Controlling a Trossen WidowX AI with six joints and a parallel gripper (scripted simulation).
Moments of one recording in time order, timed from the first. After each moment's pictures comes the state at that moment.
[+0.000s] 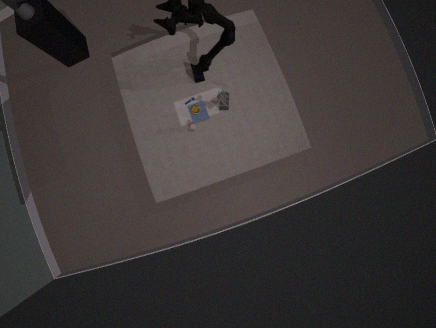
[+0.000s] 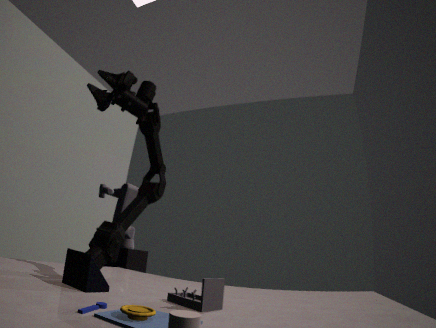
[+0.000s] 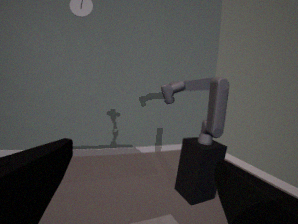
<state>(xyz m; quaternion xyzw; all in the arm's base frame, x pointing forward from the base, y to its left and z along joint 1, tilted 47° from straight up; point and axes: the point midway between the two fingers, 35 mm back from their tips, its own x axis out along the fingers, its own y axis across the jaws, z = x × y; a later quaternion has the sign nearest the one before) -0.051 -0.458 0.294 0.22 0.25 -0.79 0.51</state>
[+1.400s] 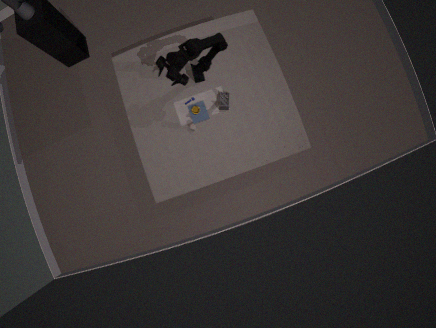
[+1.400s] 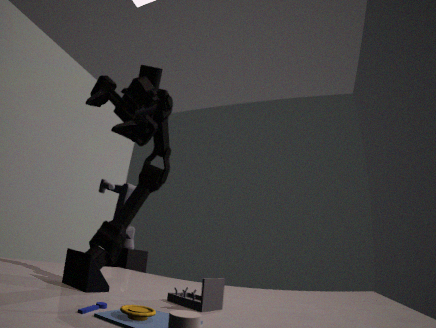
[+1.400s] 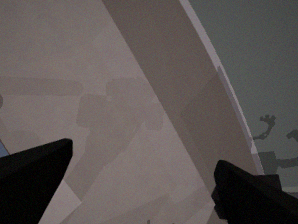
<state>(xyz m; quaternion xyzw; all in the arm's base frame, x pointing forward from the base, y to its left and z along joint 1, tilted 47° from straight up) 0.159 -0.385 0.112 0.24 0.60 -0.26 0.72</state>
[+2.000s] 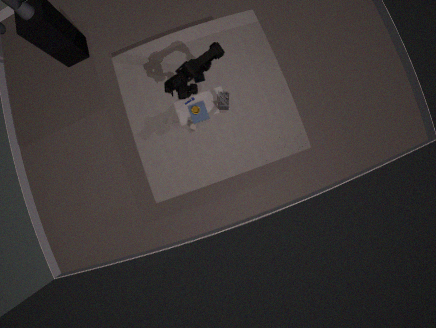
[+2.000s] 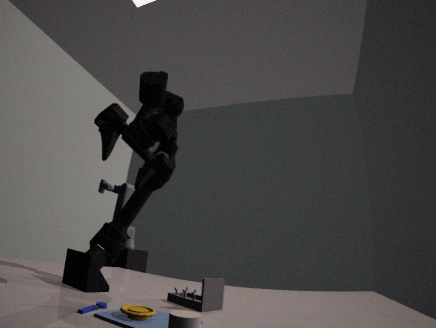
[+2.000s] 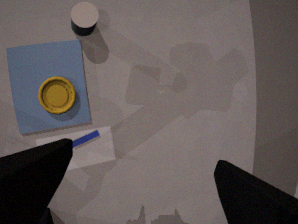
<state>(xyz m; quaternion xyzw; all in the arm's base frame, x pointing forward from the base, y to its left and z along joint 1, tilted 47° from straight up) 0.229 -0.296 0.063 0.26 0.63 0.04 0.73</state>
